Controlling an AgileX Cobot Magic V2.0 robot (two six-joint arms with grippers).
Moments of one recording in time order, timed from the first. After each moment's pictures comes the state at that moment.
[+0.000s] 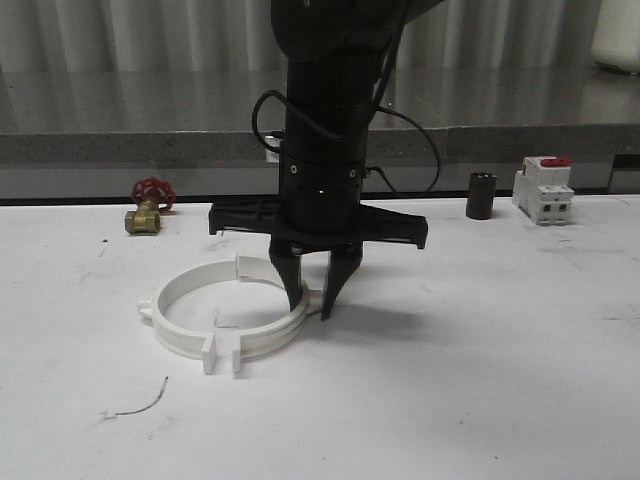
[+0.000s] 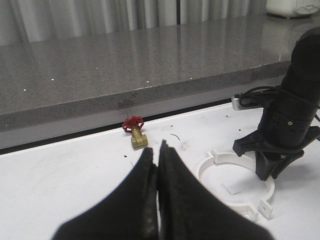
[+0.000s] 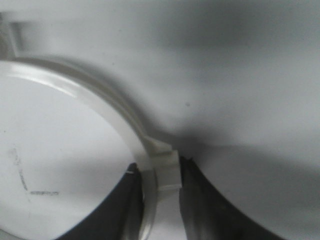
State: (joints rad) left arm -0.40 0.18 -0.36 0.27 0.40 -0.20; right arm 0.64 2.17 -1.69 -0.01 0.94 0.74
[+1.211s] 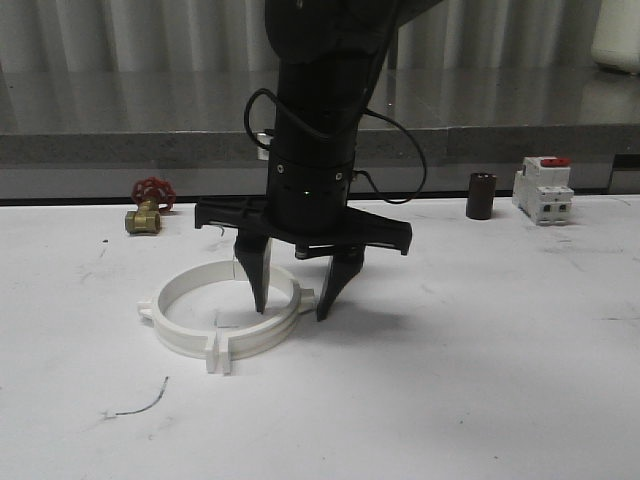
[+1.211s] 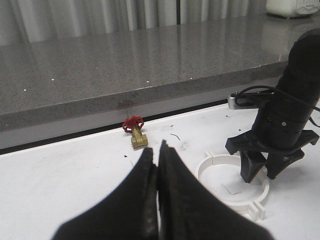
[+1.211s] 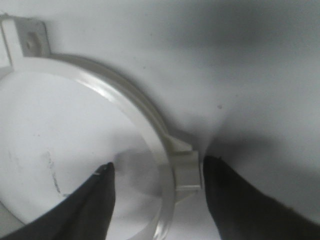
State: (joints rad) left arm -0.40 0.18 -0.36 0.27 0.40 -0.20; right arm 0.64 2.19 -1.71 0.02 0.91 0.77
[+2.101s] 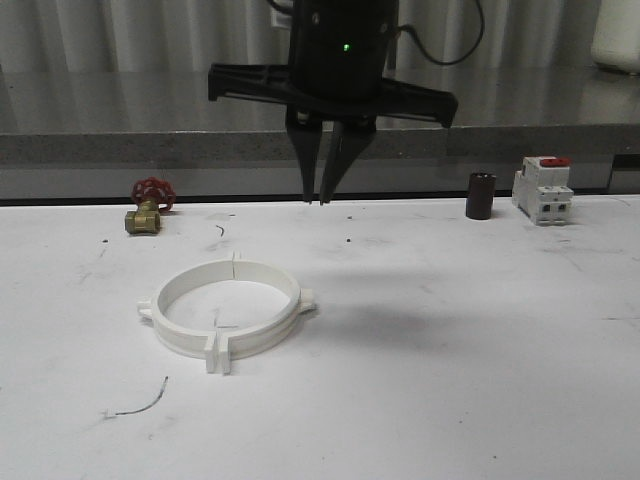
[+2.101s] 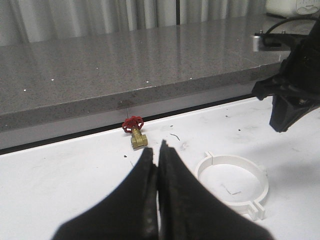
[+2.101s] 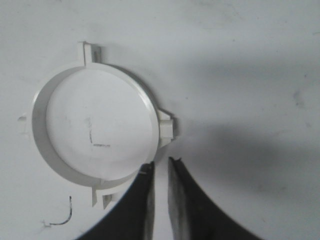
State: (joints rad) left arm -0.40 0.18 -0.36 0.27 0.40 -0.20; right arm 0.63 1.94 -1.69 -0.04 1.02 0.69
